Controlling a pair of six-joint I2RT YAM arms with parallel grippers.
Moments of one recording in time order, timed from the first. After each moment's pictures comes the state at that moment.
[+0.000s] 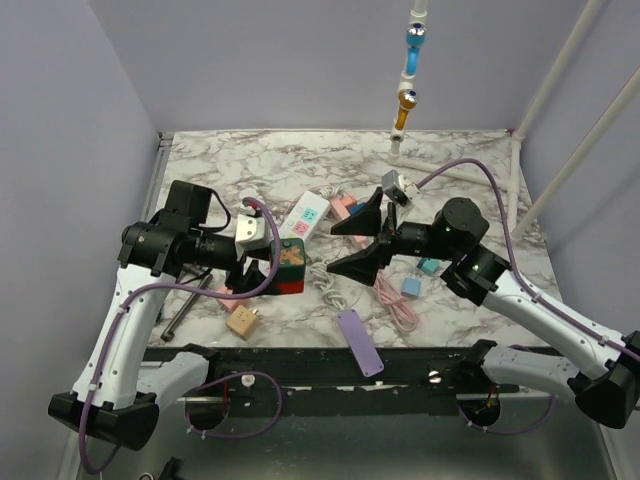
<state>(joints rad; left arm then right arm) -0.27 1.02 1.31 -1.28 1.10 0.85 0.78 1.03 0.92 0.23 -0.65 0.32</state>
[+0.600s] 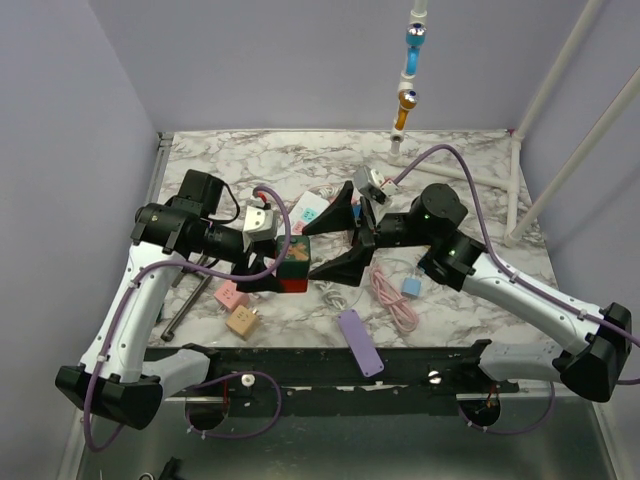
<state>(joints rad) -0.29 1.13 1.35 -1.37 1.13 0.93 0.86 1.20 1.07 0.35 -0.83 0.29</state>
